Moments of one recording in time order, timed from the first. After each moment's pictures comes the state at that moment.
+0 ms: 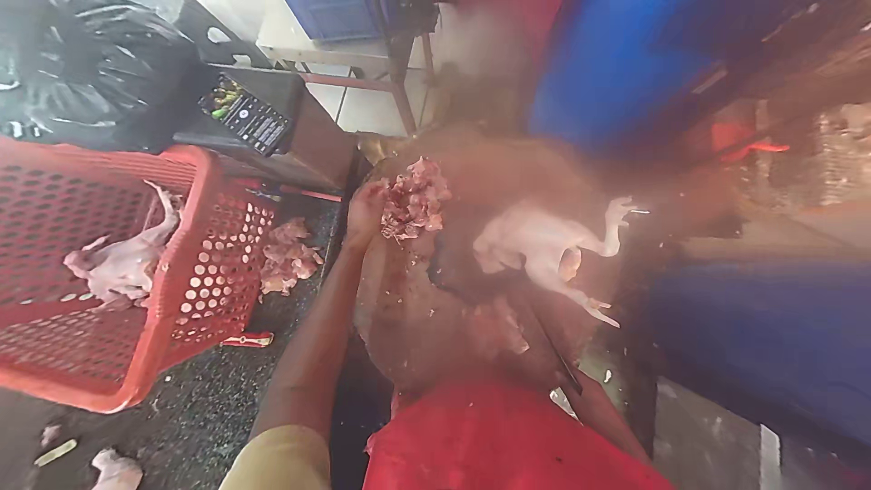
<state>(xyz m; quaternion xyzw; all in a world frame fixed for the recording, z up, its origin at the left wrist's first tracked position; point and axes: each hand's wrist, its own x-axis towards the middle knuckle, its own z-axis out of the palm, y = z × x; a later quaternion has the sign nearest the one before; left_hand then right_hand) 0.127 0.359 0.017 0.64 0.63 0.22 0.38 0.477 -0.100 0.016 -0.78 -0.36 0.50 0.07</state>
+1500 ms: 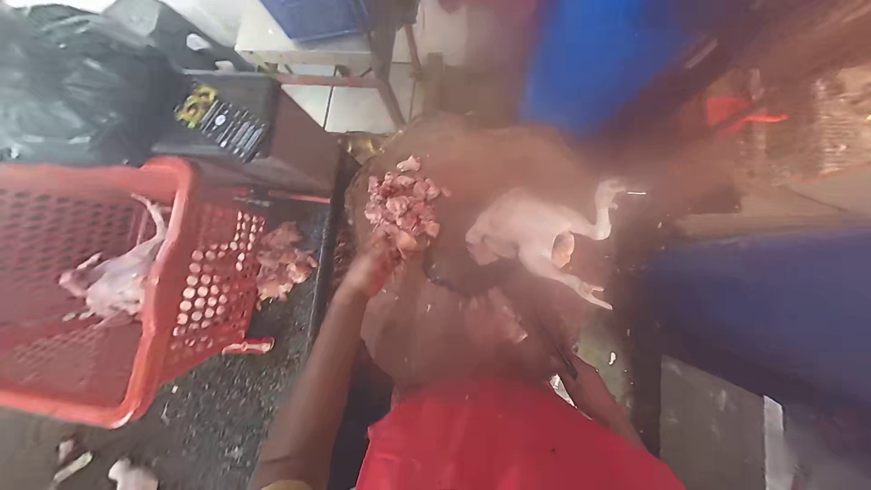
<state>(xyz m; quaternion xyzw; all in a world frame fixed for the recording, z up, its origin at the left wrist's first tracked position) 0.133 0.242 0.055 0.44 0.45 0.29 0.72 0.473 -0.104 0.002 -0.79 -0.36 0.49 0.05</state>
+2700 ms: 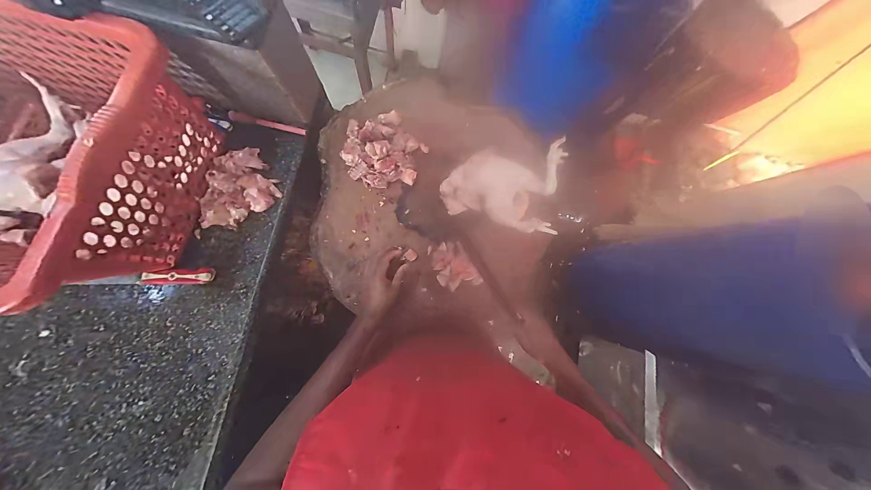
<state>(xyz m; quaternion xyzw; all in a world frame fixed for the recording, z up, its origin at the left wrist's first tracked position) 0.121 0.040 -0.051 0.71 0.53 0.29 0.36 0.428 -0.131 0.066 -0.76 -0.44 0.46 0.14</state>
